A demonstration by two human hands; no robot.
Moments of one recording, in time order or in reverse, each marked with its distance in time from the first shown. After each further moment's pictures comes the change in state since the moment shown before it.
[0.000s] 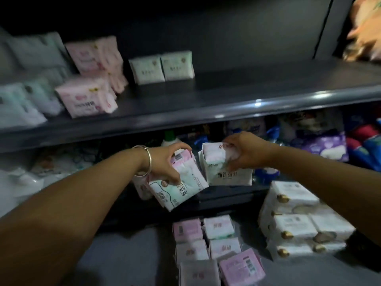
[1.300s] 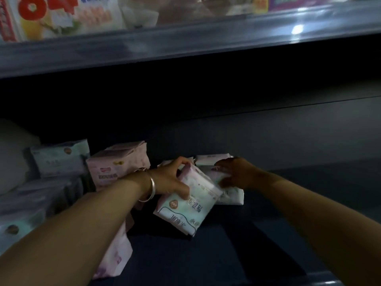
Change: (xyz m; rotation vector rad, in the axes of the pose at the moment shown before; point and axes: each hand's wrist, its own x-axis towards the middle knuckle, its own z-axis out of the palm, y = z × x) left_hand 0.127 -0.010 -0.271 -0.131 0.388 0.044; right_hand 0.318 -0.026 -0.138 0.107 0.214 -0.111
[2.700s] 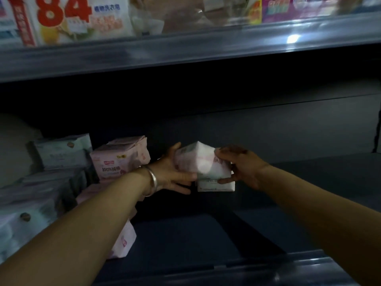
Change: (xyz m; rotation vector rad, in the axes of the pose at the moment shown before) left_hand -0.024 0.010 0.009 -0.595 -0.028 0.061; right_hand -0.042 -0.023 -0.007 1.147 0.075 0.187
